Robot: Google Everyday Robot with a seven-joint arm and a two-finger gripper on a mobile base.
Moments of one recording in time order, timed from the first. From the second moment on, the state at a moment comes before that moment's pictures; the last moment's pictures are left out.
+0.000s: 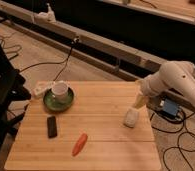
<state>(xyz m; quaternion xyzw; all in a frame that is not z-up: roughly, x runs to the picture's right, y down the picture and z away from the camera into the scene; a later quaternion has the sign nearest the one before) 0.221 0.036 0.731 -0.19 -0.14 0.17 0.96</state>
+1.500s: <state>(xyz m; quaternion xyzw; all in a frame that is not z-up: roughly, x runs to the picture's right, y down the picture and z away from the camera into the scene) -0.001 0.136 0.687 -0.26 -0.31 -0.17 0.90</state>
